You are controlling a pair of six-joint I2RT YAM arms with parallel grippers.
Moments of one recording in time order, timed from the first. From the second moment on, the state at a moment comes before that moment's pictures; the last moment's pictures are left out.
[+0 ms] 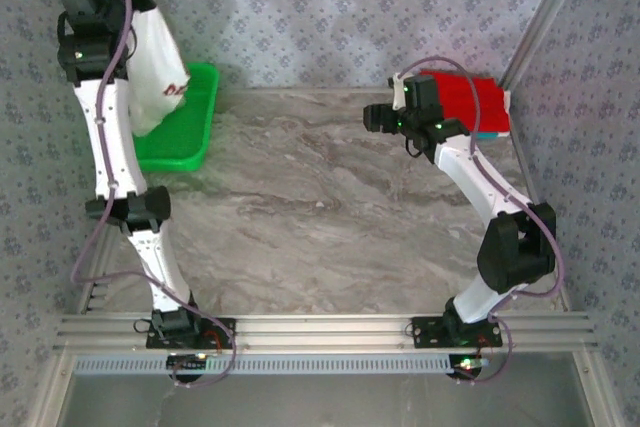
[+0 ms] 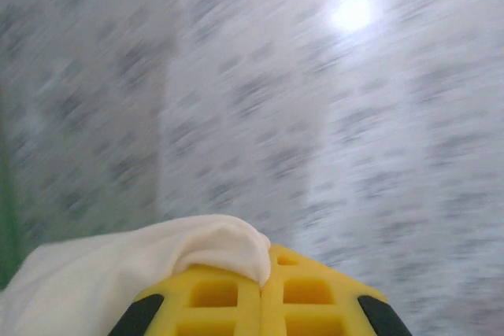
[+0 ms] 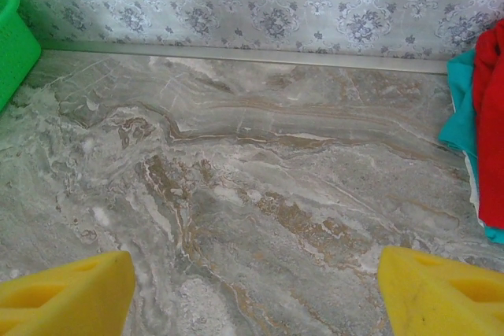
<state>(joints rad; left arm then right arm) 0.06 2.06 2.85 -0.74 0.17 -0.30 0.31 1.61 1.40 -0.37 -0.06 0.16</state>
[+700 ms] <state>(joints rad) -0.23 1.99 2.61 -0.77 0.31 -0.26 0.11 1.32 1.18 -0.33 -0.01 0.33</state>
